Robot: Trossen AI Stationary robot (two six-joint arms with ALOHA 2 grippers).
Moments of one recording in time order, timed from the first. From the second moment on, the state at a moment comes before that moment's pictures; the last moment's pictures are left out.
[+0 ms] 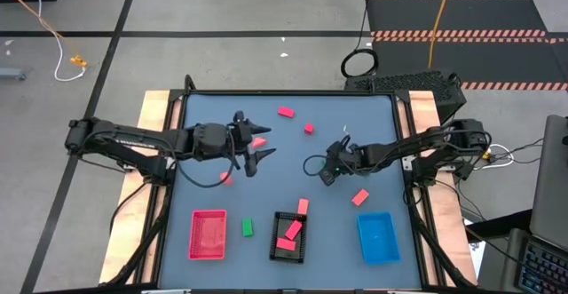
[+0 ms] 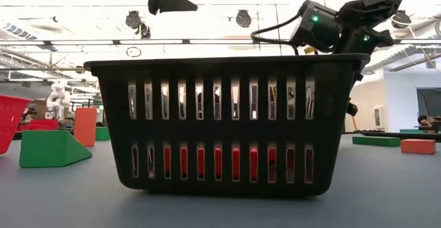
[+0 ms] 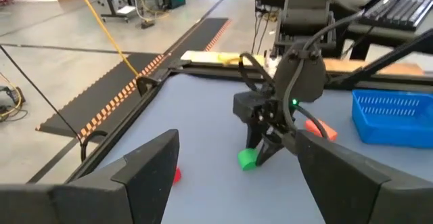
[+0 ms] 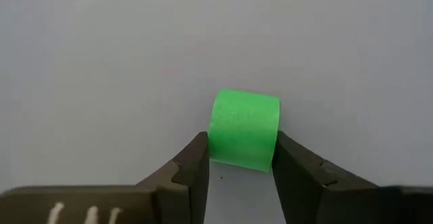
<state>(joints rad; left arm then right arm) -0.03 1.21 0.88 0.06 -0.29 0.00 -0.02 1.51 0.62 -0.24 0.28 0.78</state>
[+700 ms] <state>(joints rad) -0.03 1.16 0.89 -0.08 -0.29 -0.02 0.30 1.00 0.62 -0.41 -0.09 0.69</state>
